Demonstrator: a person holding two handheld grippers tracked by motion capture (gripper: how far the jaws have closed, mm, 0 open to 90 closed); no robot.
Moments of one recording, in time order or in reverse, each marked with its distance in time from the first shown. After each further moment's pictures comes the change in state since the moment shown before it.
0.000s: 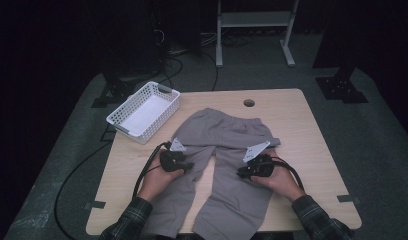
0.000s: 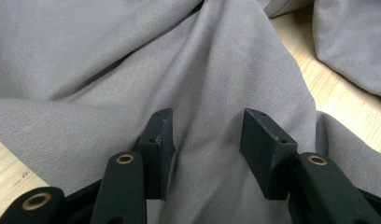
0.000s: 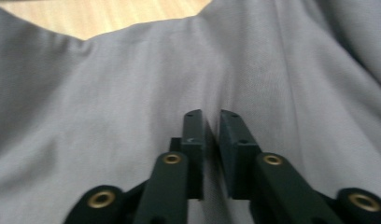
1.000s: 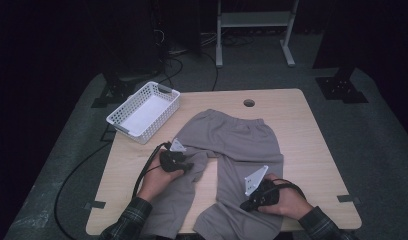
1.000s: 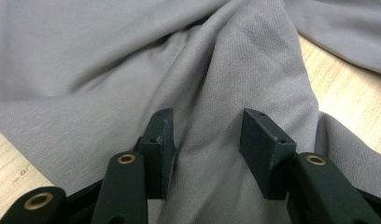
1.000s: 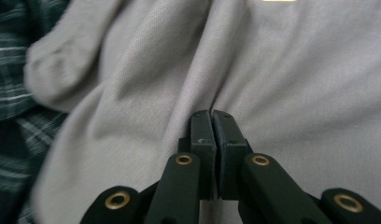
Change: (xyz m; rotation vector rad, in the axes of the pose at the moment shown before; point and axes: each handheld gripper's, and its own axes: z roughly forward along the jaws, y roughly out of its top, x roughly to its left) left arm -0.001 0.000 -0.001 0.010 -0.006 0.004; right arm 0.071 -0.019 -0.021 0.129 0.277 -0.182
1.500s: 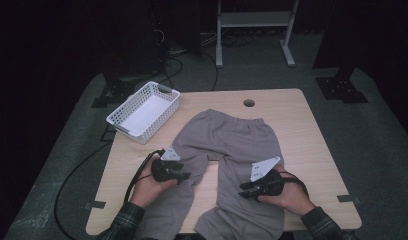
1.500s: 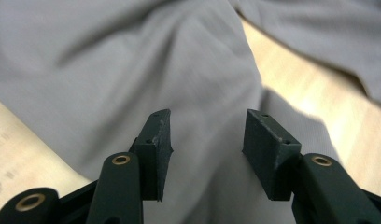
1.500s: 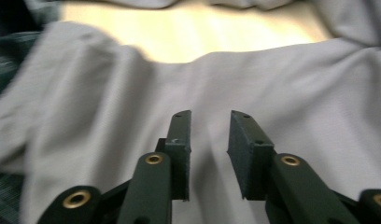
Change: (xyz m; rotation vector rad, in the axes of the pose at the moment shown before) left arm -0.021 -0.021 -0.032 0.011 -0.093 0.046; right arm -0.020 0.002 -0.019 -0.188 -0.186 0.075
